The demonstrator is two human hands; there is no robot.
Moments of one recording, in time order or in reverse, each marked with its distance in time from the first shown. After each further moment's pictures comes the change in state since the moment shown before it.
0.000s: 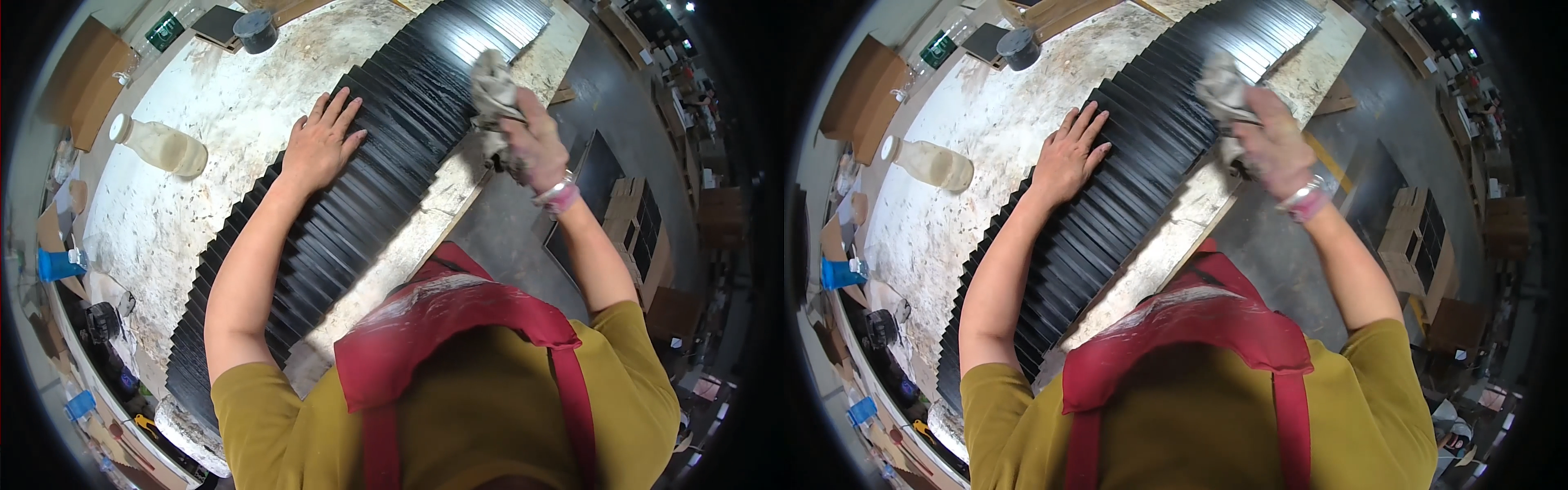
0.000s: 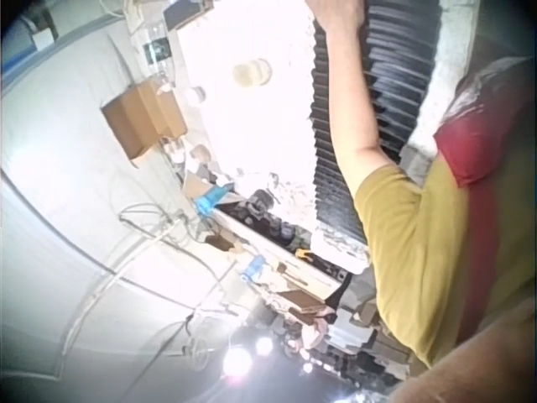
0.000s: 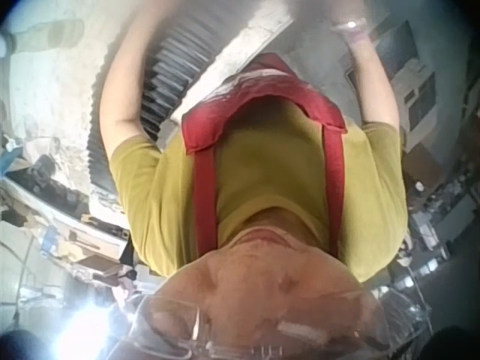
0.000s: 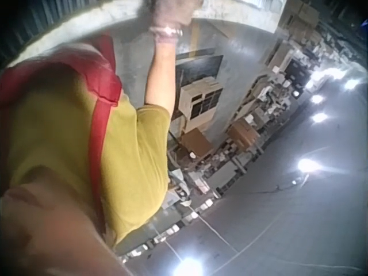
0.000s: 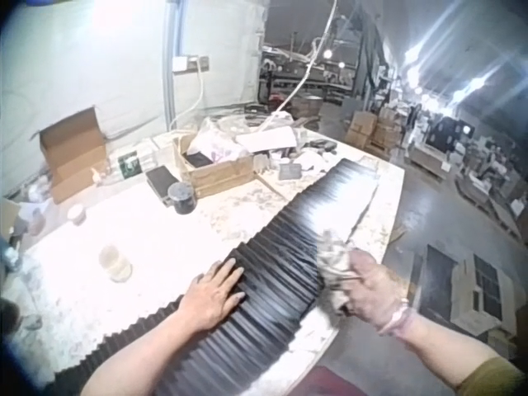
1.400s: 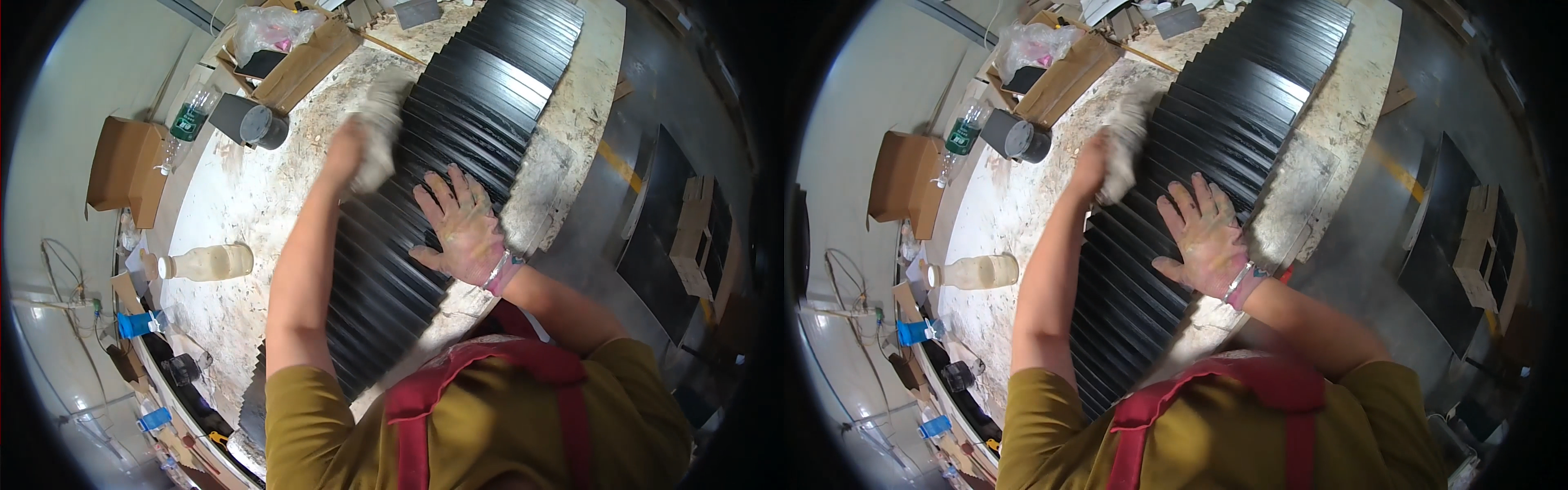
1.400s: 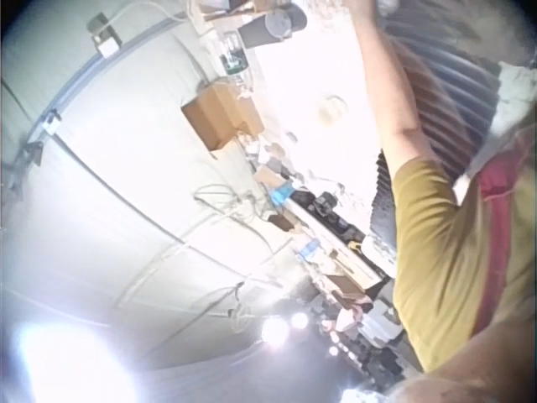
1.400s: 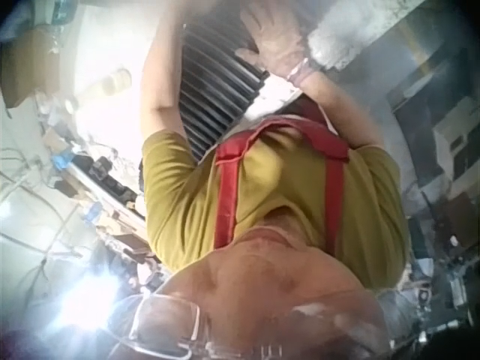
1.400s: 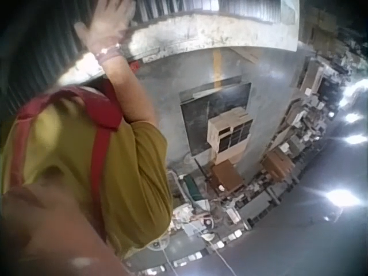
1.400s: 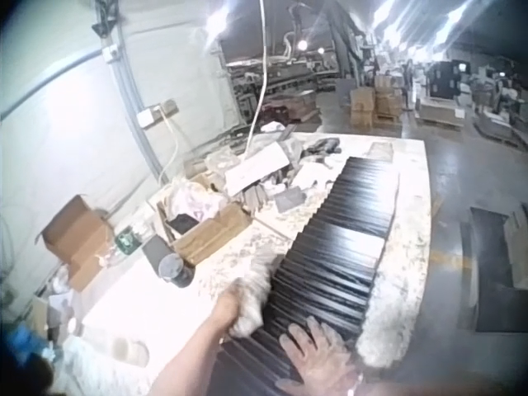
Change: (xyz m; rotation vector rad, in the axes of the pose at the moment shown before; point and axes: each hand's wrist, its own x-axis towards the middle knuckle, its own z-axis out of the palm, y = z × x) left_hand 0.182 -0.094 0.065 -0.834 -0.025 -0.437; right_hand 0.055 0.066 0.066 -0.877 -0.244 -0.146
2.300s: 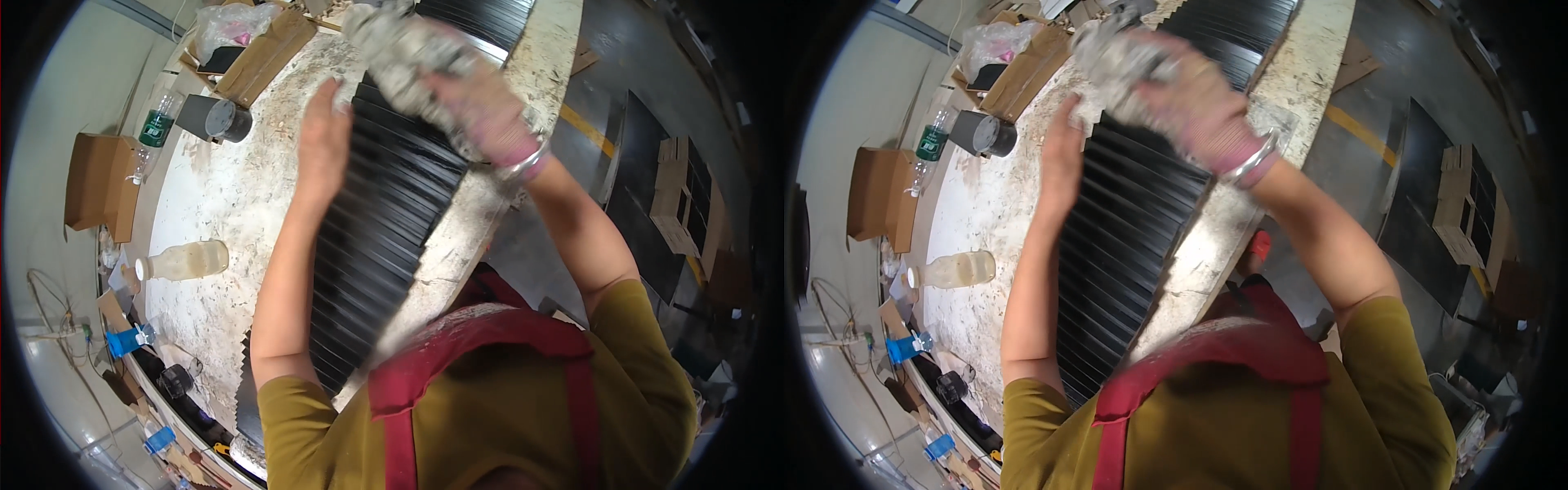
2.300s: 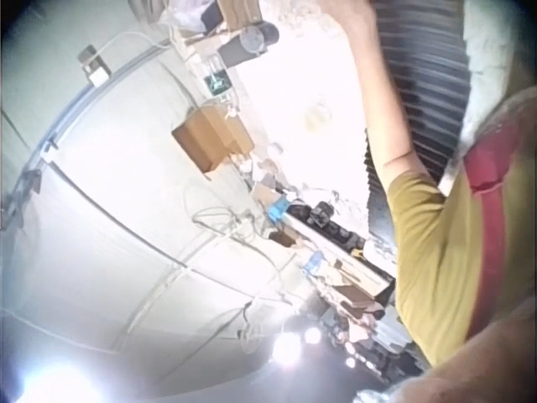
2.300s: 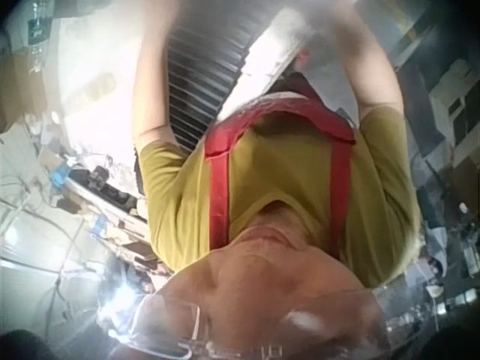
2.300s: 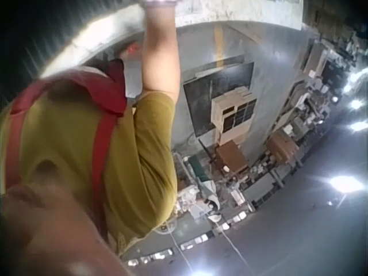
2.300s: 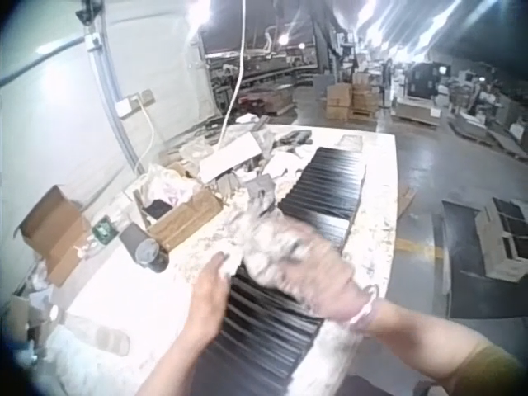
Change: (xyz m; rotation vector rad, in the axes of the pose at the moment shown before) left_hand -0.081 0.124 0.035 0.208 0.211 0.497; right_hand 0.048 0.053 -0.095 0.864 0.440 0.069
